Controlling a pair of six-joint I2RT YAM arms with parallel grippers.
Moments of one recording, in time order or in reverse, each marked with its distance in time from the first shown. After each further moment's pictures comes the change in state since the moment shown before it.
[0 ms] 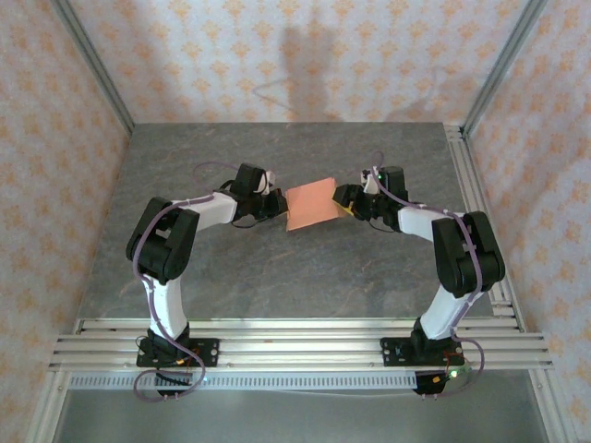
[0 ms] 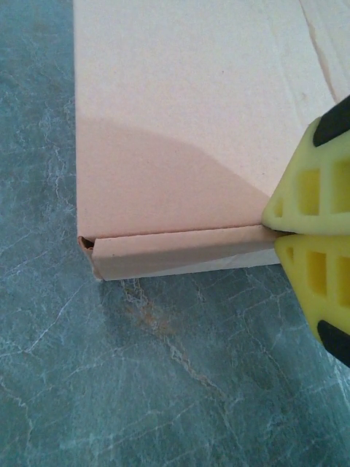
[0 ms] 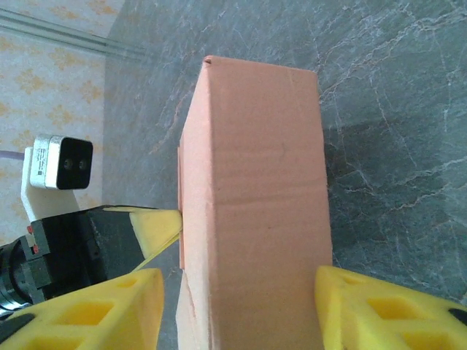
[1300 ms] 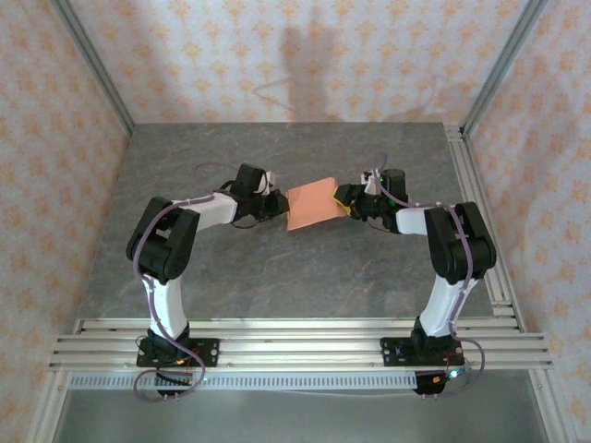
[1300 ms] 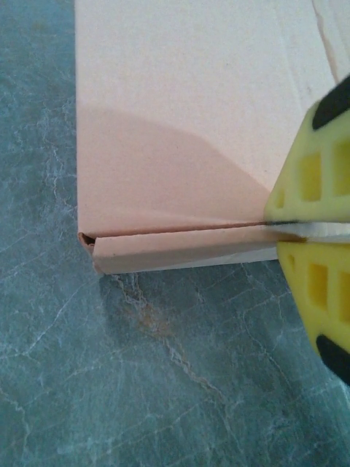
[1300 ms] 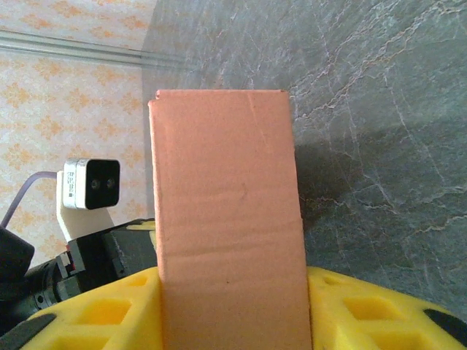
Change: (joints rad) left arm 0.000 0.002 -0.003 0.005 0.003 -0.002; right arm -0.033 0.109 -0.019 0.221 -0.116 0.172
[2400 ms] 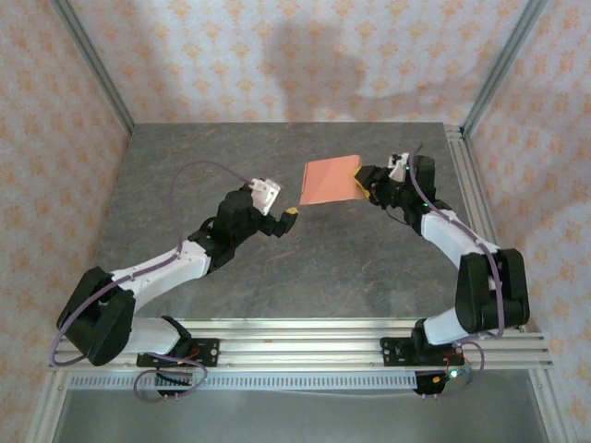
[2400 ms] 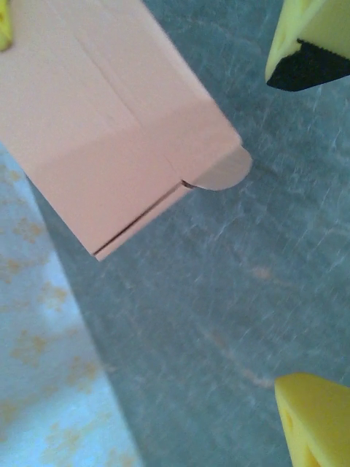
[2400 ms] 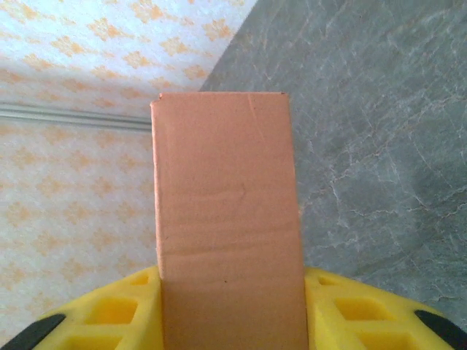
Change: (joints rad) left arm -0.231 -0.622 -0.432 0.320 -0.520 0.811; right arm -0.072 -0.404 0.000 -0.276 0.128 0.104
